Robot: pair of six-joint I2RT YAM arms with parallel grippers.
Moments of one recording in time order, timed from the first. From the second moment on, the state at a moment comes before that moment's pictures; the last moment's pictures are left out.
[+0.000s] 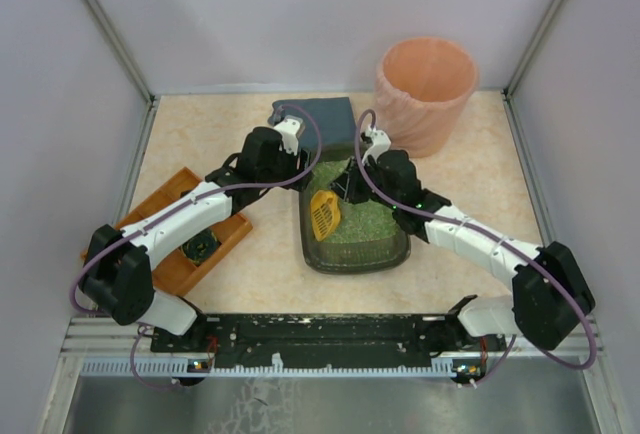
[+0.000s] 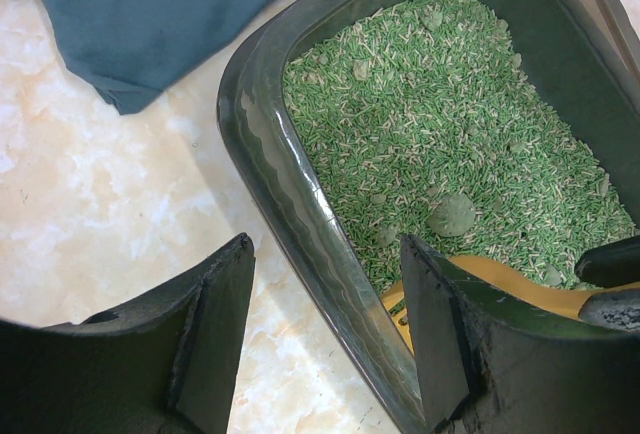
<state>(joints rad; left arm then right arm) -0.63 1.47 1.08 -0.15 -0.03 -0.18 0.65 1.29 0.82 0.13 -0.15 0.53</state>
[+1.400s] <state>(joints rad) -0.63 1.47 1.08 -0.15 -0.03 -0.18 0.77 1.29 1.06 -0.23 0.40 0.15</state>
